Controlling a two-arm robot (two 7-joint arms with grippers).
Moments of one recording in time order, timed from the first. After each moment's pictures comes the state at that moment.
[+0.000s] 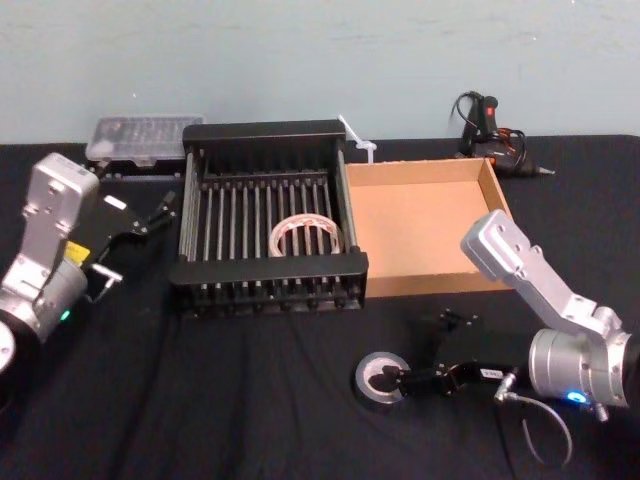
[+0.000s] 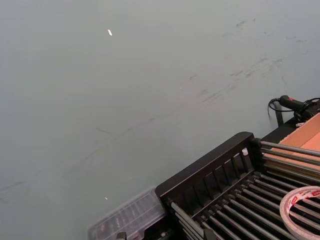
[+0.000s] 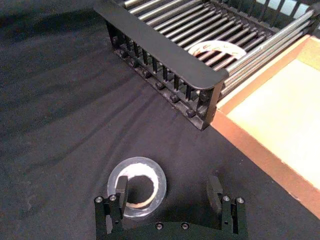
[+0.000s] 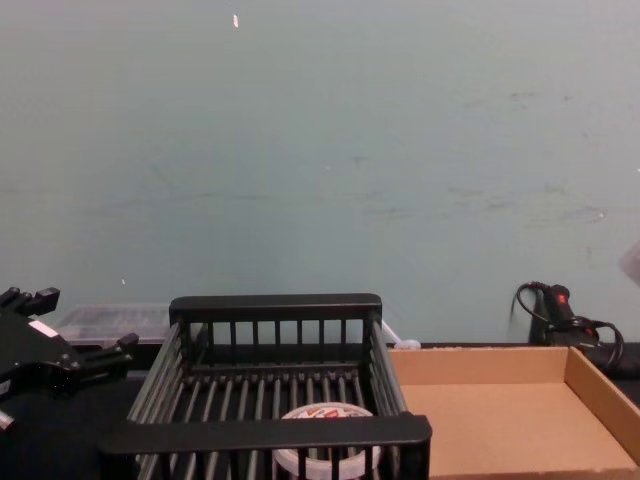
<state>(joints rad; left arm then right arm) -0.20 0.60 0.45 -1.41 -0.25 -0.12 0.03 0.13 0.69 -0.51 -1.77 0.40 0.53 0.48</state>
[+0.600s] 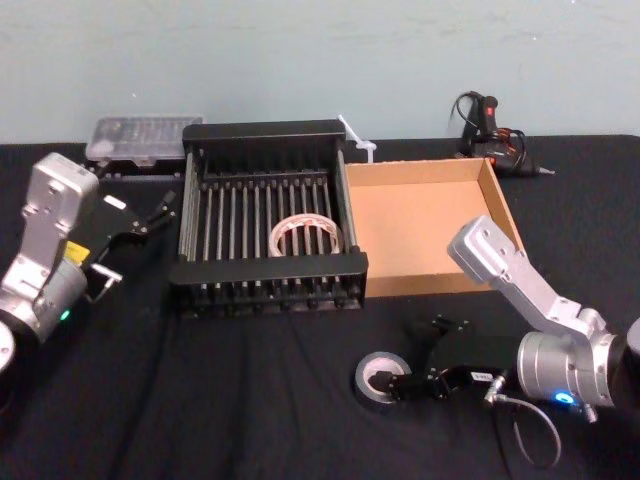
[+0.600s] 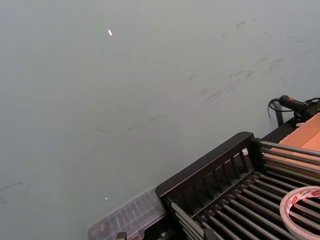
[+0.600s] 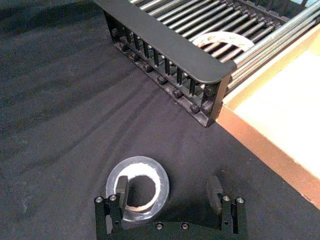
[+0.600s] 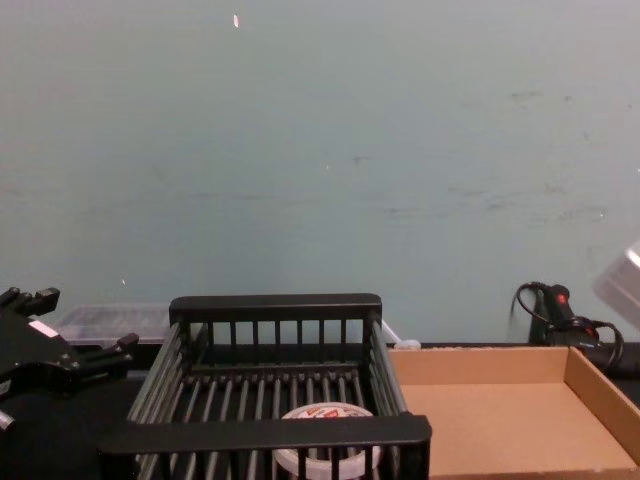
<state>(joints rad) -0.20 0.60 0.45 -1.41 -0.25 -0.12 0.03 0.16 0.66 -0.54 -1.73 0.39 0.54 0.49</state>
